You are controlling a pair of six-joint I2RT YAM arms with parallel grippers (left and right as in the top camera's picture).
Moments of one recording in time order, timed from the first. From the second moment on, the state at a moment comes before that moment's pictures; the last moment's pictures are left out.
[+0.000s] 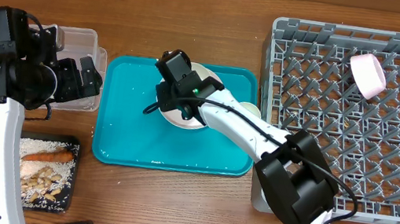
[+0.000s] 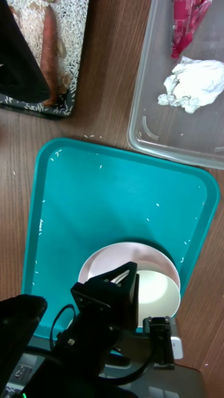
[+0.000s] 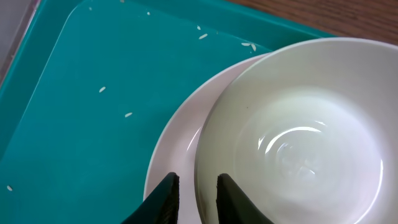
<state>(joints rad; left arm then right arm) 0.26 1.36 1.51 -1.31 0.26 -0.13 0.79 2.17 1.64 -0.48 0.03 0.36</state>
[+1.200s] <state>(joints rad) 0.26 1.36 1.51 -1.31 0.26 -0.13 0.64 1.69 1.66 -0.56 -0.27 0.32</state>
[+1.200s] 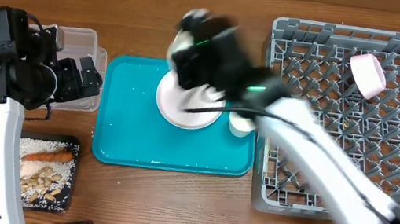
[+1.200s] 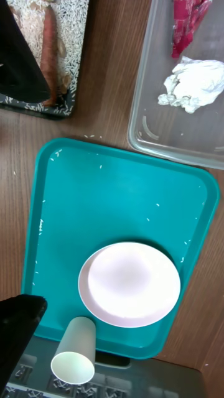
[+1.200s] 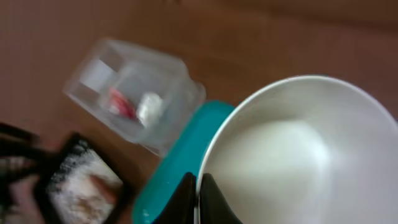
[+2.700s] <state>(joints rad) 0.26 1.36 1.51 -1.31 0.25 -0.13 -0.23 2.07 1.65 -0.61 -1.27 0.34</state>
